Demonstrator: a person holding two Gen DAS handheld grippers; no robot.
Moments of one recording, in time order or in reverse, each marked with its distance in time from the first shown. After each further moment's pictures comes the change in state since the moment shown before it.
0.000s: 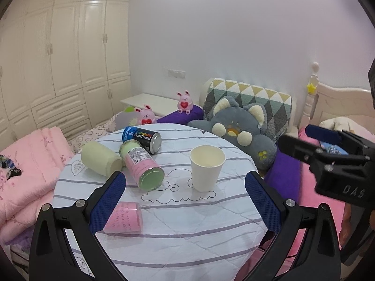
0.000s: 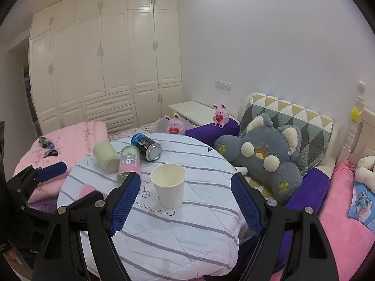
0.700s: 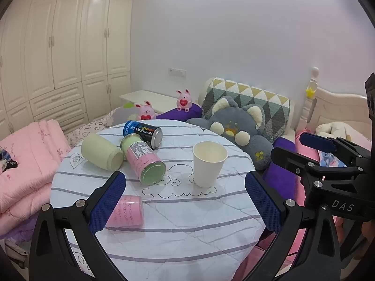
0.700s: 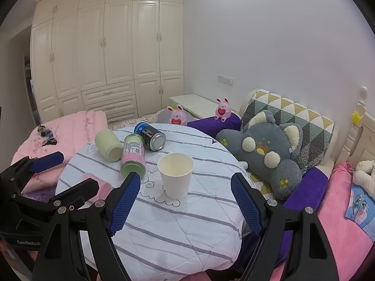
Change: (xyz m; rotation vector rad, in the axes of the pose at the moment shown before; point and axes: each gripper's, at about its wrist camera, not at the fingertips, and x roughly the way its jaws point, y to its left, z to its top) left arm -0.003 0.014 -0.008 -0.036 0.012 -0.027; right arm 0.002 0.021 -0.007 -0.043 0.035 0.001
